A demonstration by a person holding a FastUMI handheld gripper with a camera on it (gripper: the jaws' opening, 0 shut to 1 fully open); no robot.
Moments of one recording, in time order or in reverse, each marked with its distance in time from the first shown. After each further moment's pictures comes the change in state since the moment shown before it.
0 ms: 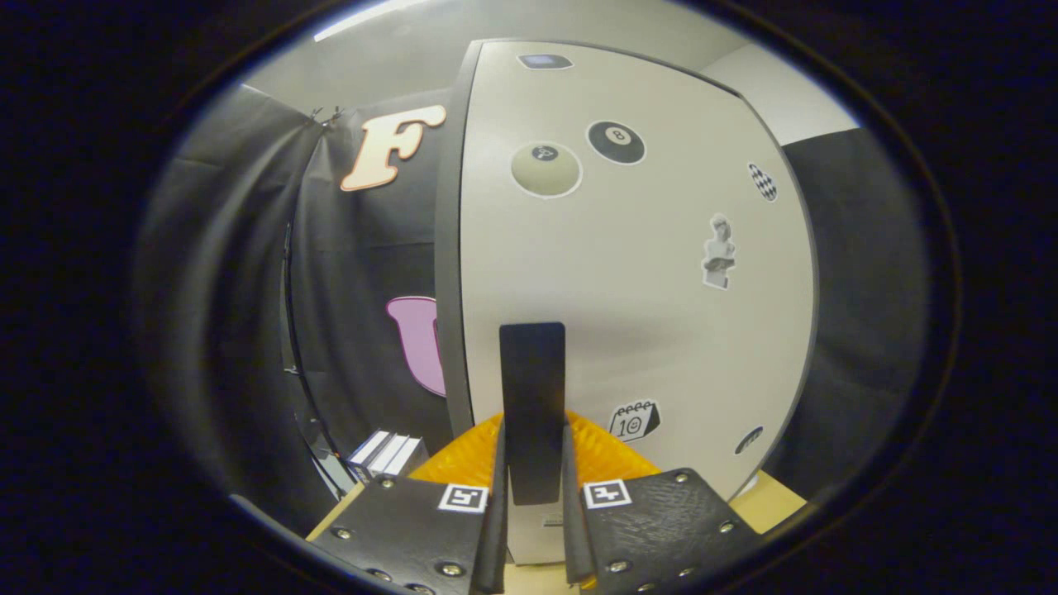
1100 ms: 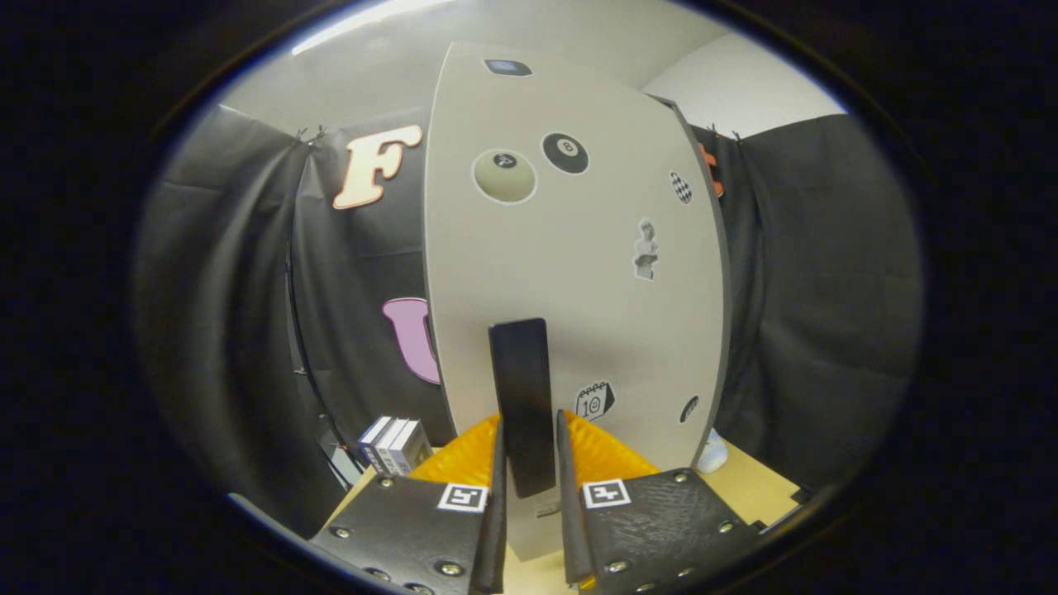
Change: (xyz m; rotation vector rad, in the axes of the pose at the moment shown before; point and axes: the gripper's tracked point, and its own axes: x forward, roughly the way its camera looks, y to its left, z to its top) arm -0.114 -0.056 0.001 0.066 0.028 -0.043
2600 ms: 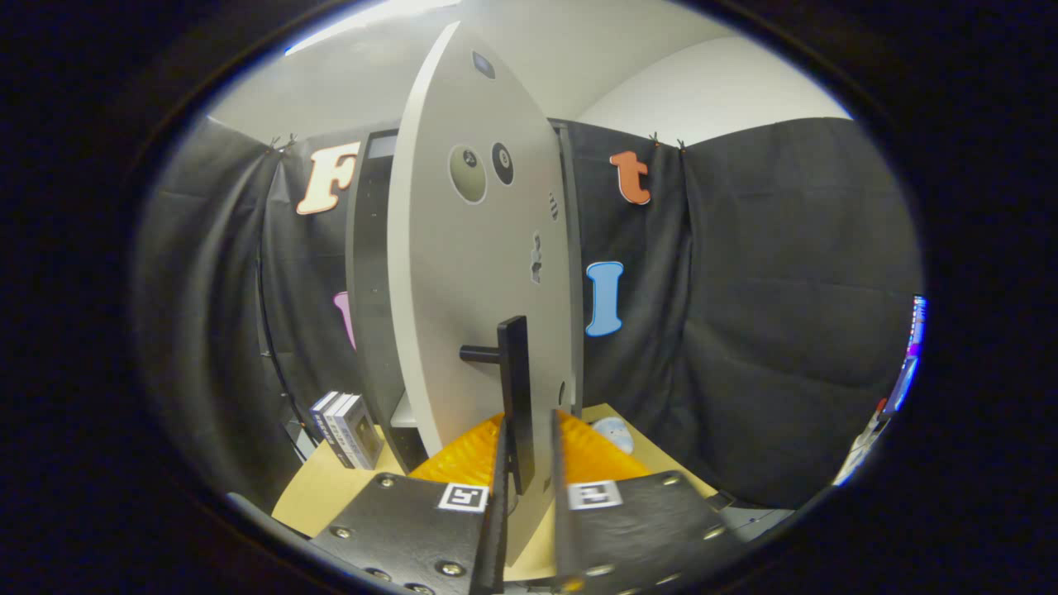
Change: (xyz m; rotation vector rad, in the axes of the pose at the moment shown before) arm -0.137 -0.169 0.015 -0.022 0.008 -0.153
